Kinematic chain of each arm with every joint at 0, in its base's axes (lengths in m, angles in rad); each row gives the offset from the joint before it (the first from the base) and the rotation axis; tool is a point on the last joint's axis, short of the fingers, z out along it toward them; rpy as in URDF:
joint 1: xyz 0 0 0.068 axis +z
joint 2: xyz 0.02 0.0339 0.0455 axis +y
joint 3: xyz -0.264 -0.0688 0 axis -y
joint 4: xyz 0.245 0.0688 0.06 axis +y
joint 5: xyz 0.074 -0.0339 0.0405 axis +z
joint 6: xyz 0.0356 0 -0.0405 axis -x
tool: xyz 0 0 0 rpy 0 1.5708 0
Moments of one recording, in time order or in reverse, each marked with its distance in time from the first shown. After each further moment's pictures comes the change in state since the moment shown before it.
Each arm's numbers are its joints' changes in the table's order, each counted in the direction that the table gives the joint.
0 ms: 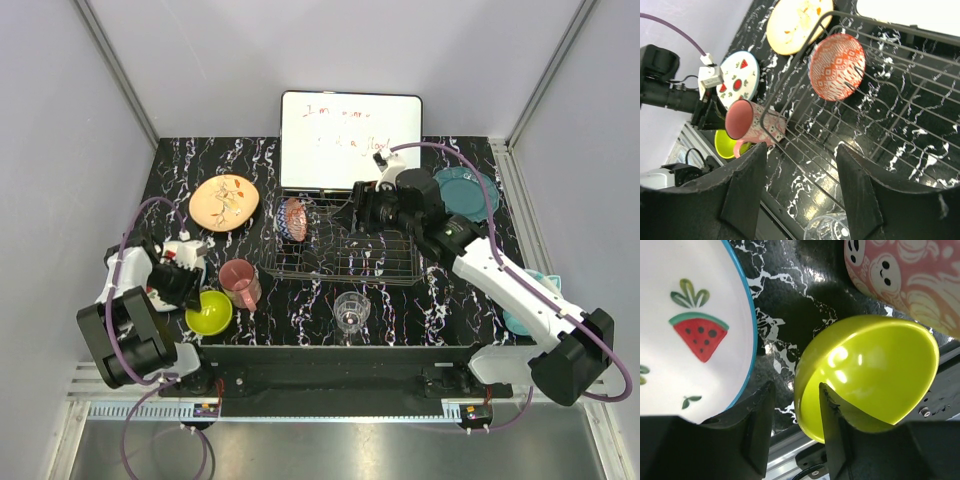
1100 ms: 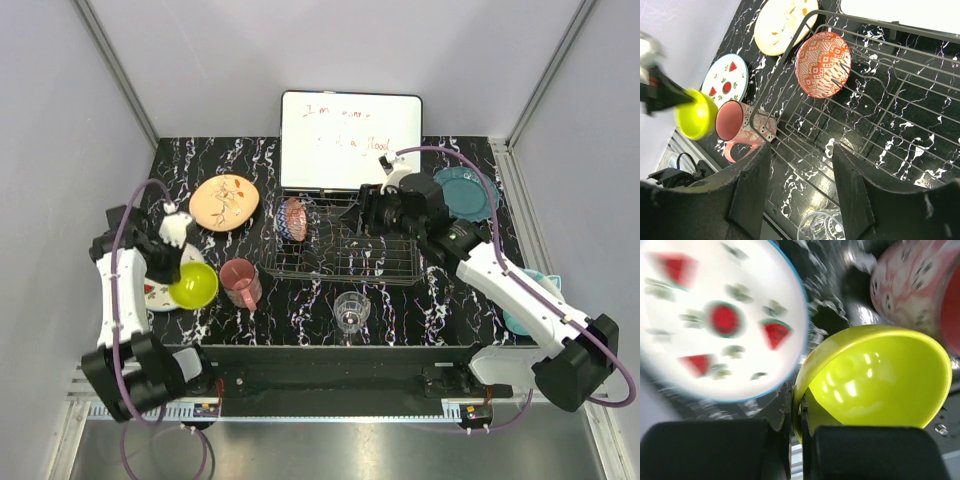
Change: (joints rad) left arm -0.046 -0.164 0.166 0.037 0.080 0.083; right arm -0.006 -0.034 -0.039 0.014 -0.051 0.001
